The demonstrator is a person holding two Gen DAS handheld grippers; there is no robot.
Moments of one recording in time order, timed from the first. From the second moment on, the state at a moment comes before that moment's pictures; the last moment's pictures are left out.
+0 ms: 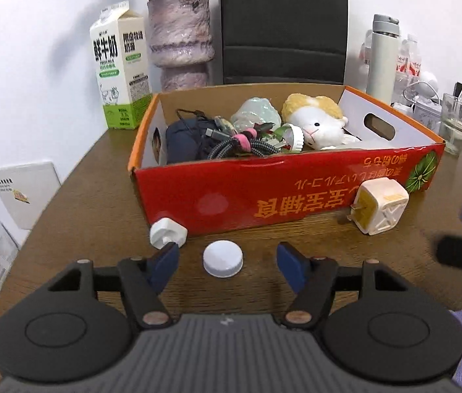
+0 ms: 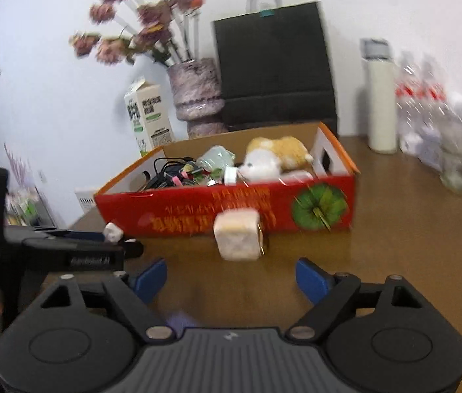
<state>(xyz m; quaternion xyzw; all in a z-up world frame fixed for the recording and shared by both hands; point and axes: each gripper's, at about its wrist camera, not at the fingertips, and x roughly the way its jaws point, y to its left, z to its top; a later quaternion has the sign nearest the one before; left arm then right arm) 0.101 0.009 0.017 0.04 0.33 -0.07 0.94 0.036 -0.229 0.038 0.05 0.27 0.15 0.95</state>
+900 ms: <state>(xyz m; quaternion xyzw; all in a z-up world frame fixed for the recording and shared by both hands) 0.078 -0.004 0.022 0.00 0.35 -0.05 0.94 0.059 -0.252 0.034 0.09 0.23 0.11 0.96</state>
